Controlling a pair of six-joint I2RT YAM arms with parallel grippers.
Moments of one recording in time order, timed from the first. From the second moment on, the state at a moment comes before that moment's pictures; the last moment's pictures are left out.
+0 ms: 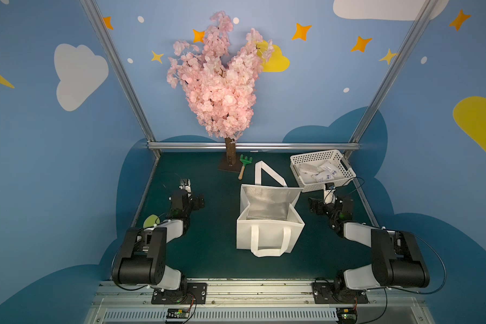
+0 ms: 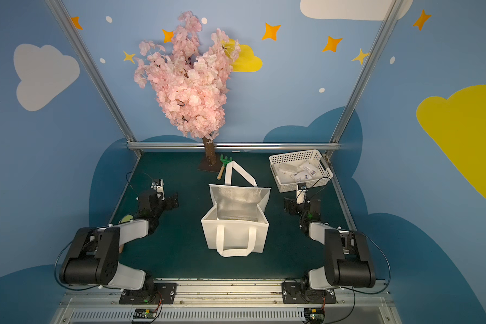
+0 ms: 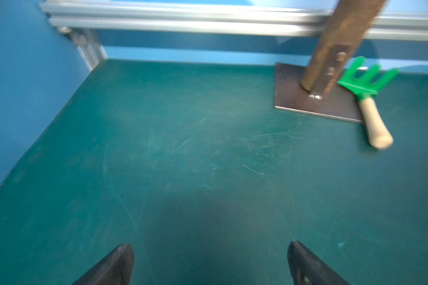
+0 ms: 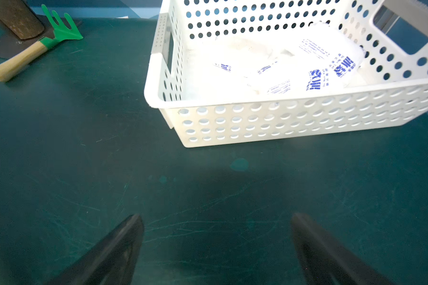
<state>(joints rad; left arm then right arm) 0.01 1.45 0.60 0.33 -0.09 -0.08 0.01 1.41 0.48 0.40 -0.15 -0.05</state>
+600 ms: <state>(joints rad) -0.17 1.06 1.14 -0.67 0.06 -0.45 -0.02 1.18 0.84 -0.19 -0.06 0.49</state>
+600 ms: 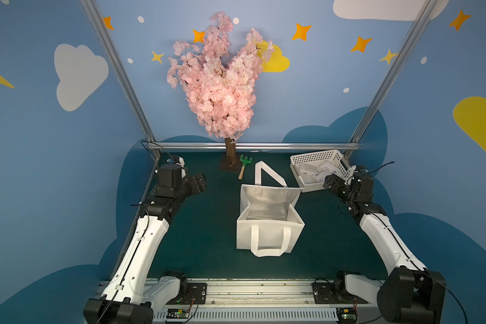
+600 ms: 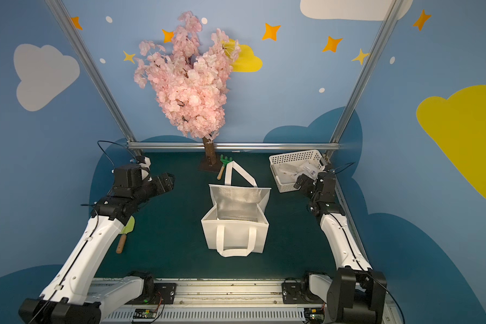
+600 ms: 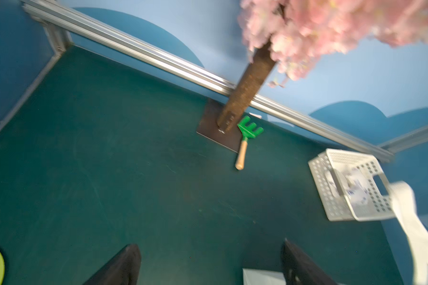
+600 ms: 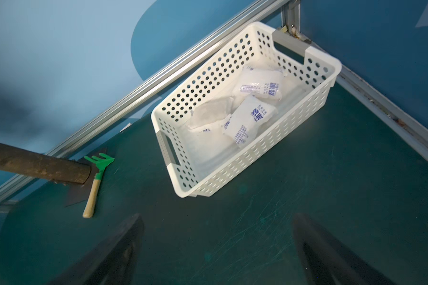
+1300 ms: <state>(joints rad) -0.94 1.35 1.78 -1.39 -0.19 -0.71 0.11 1.12 0.84 -0.27 0.00 0.49</state>
